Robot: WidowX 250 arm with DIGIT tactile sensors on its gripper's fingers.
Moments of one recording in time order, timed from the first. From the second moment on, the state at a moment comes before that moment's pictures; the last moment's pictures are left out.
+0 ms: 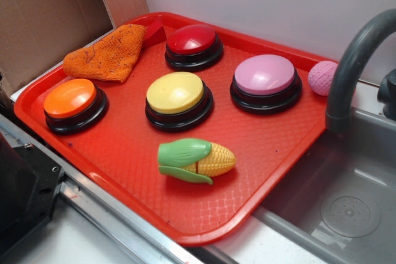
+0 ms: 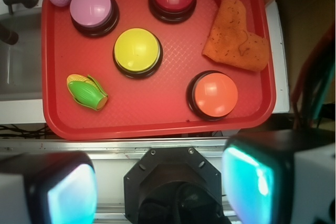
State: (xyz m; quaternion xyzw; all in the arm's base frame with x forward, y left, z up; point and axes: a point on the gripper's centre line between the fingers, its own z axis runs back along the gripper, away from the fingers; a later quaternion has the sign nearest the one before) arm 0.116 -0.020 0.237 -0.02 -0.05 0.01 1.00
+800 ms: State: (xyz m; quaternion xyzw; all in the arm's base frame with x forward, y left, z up) arm 0.140 -0.056 0.232 -0.01 -0.02 -0.06 1.00
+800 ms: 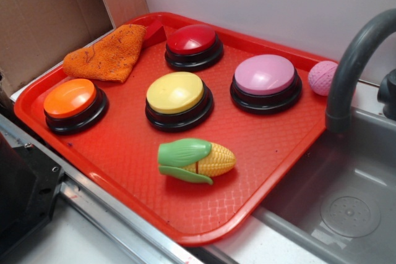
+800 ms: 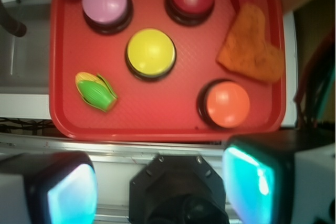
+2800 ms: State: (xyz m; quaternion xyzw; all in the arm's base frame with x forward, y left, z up) arm 0.167 -0.131 0.034 0.06 0.11 -0.30 0.95
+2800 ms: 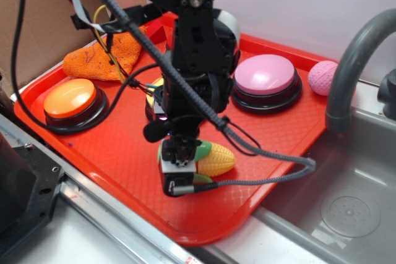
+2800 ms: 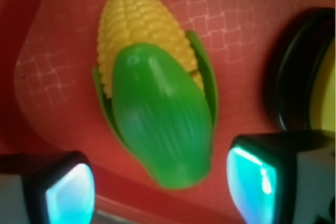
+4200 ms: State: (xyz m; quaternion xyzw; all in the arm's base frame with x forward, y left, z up) arm 0.177 -0.138 0.004 0.00 0.07 -0.38 0.92
